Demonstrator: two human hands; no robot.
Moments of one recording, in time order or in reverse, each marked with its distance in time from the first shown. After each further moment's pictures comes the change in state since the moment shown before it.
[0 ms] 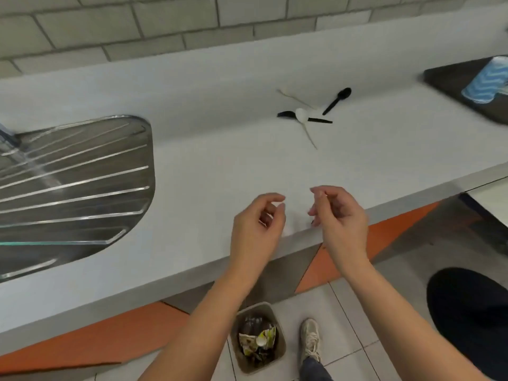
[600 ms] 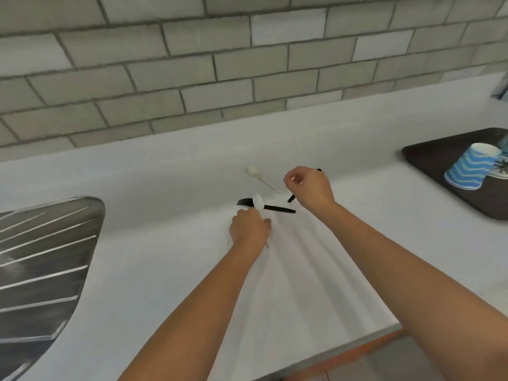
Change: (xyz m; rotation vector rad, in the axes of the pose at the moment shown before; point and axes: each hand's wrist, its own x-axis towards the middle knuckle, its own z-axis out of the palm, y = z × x) left_hand 0.257 -0.001 0.144 0.887 -0.117 -0.394; right_hand 0.333 0.019 -0.012 -0.548 -0.260 -0.072
